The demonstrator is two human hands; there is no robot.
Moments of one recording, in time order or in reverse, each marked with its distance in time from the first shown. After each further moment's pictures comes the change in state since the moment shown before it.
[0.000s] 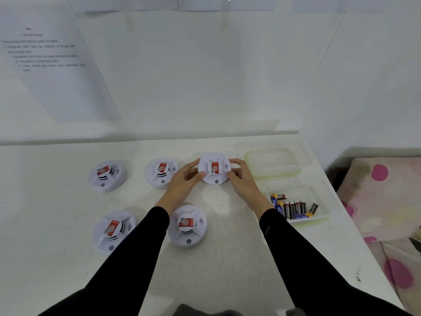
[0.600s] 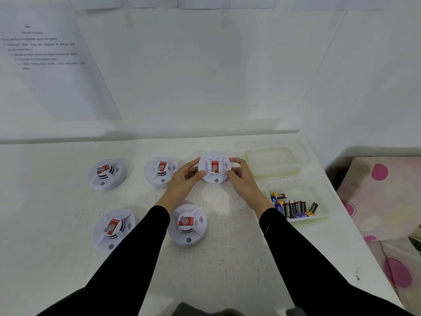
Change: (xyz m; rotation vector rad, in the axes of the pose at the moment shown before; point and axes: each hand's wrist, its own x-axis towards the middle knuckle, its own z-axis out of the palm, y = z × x) left_hand 0.001 -0.002 0.001 0.017 0.010 0.000; right_hand 0.001 0.003 0.000 -0.002 0.007 -0.006
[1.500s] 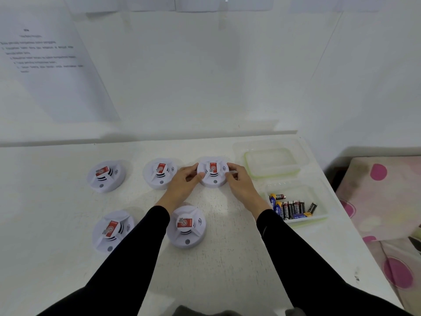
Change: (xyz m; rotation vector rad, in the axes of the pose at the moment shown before) left_hand 0.007 -0.006 0.000 0.256 0.012 0.000; right_hand 0.007 0.009 0.003 -0.092 0.061 -0.018
